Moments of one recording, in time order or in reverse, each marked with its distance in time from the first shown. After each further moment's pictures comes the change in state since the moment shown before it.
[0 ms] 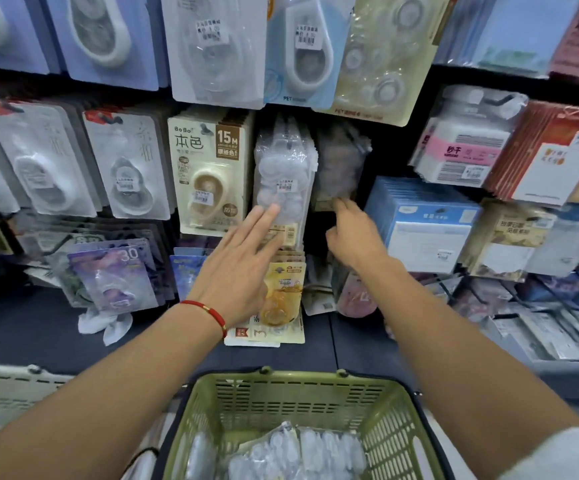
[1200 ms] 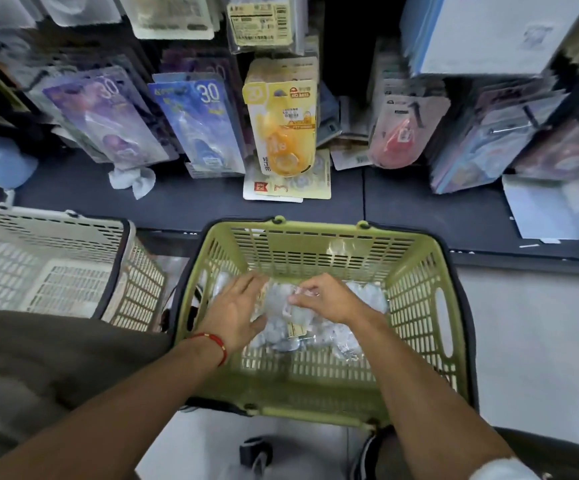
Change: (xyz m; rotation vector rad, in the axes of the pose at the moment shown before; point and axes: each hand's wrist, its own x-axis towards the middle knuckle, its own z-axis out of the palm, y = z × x) left_hand -0.225 0.080 0.173 -0.370 -0.670 -0.457; right_hand -0.275 0.042 0.233 0.780 -0.872 0.175
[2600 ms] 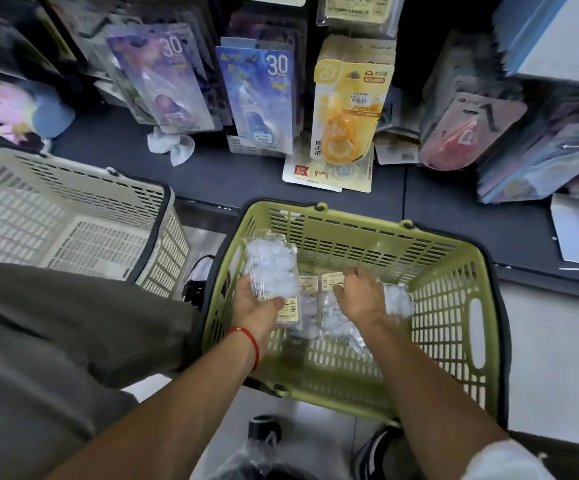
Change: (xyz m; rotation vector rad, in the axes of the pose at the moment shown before) left_hand -0.025 0.028 0.009 -1.463 0.310 -0.783; right_hand 0.016 0.007 0.028 -0.660 0.223 0.253
